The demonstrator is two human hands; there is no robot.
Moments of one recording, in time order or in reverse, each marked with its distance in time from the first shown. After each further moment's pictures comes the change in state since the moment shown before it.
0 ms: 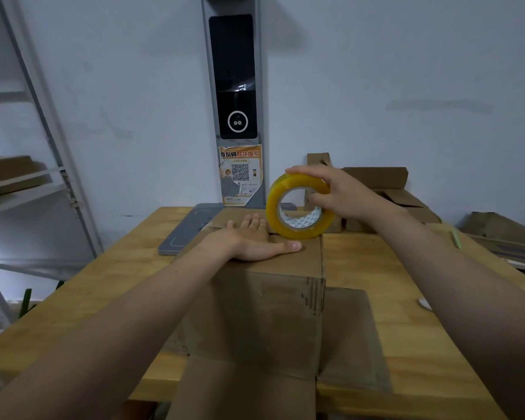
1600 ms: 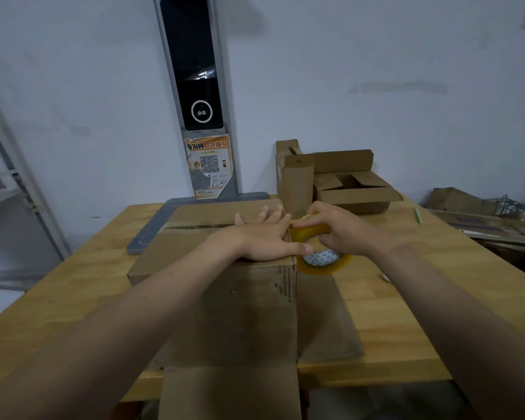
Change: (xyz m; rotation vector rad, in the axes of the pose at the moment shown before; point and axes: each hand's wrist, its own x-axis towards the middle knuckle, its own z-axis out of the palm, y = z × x) left_hand -0.015 0.092 0.006 0.076 -0.010 0.220; right_hand -0.098 0.049 0.012 -0.217 -0.187 0.209
